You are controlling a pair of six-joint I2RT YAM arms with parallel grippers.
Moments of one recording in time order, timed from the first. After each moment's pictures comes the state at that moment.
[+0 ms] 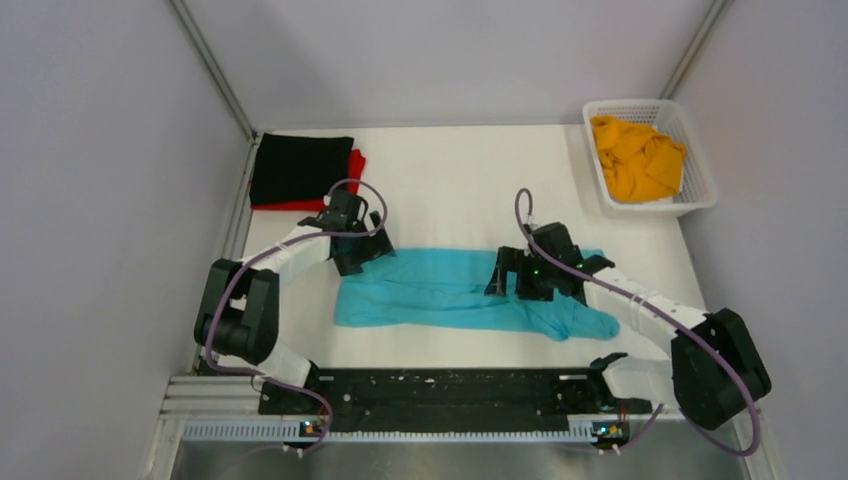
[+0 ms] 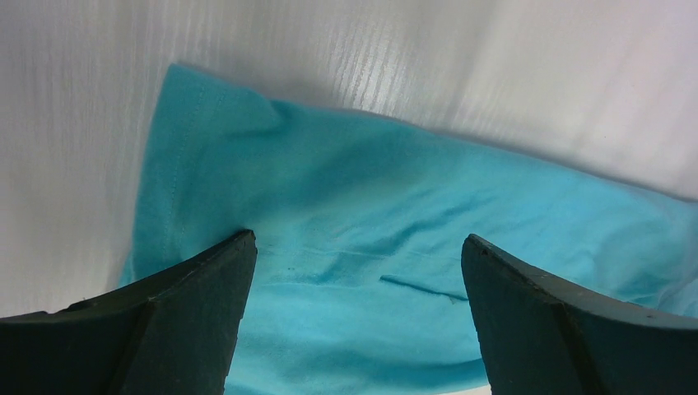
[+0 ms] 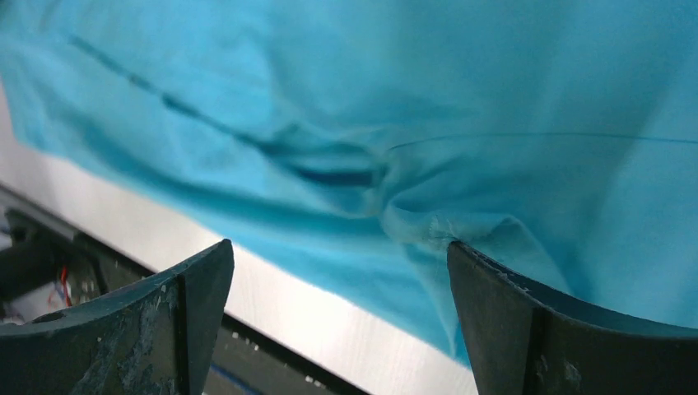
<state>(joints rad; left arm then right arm) -0.29 1.55 0.91 -0.41 0.09 -0.70 0.45 1.22 0.62 -0.35 -0.23 0.57</state>
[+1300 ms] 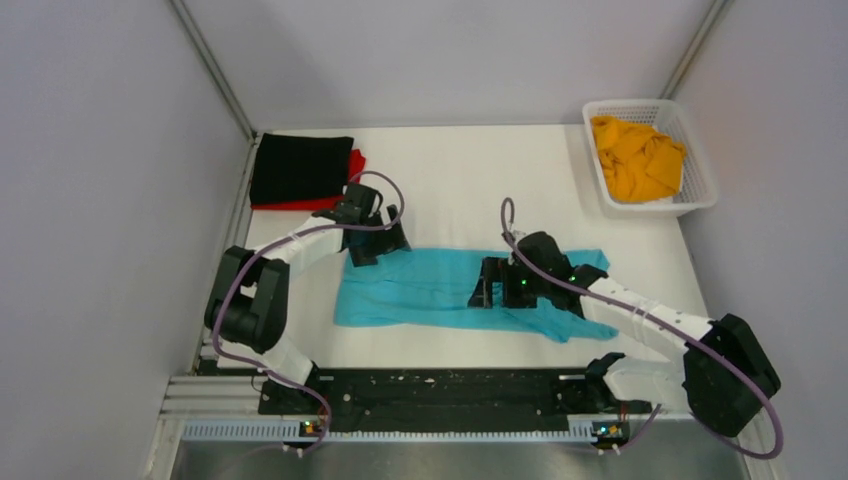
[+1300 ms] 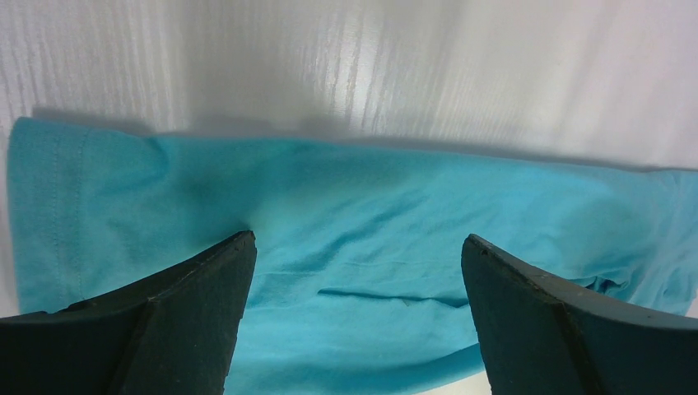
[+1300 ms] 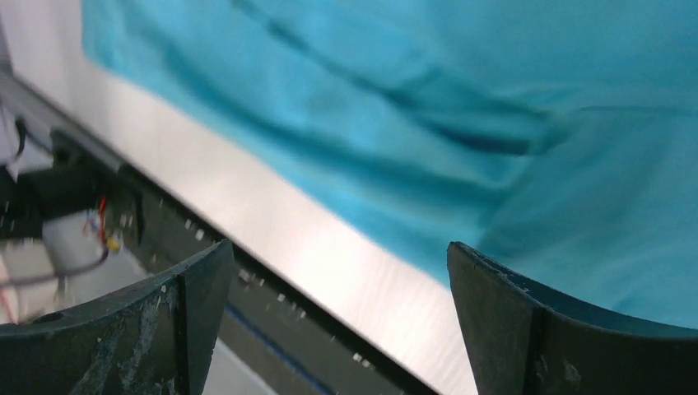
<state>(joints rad) -0.36 1.63 1.00 -0.39 0.14 -0.67 0.61 1.16 0.59 -0.28 -0.25 0.63</state>
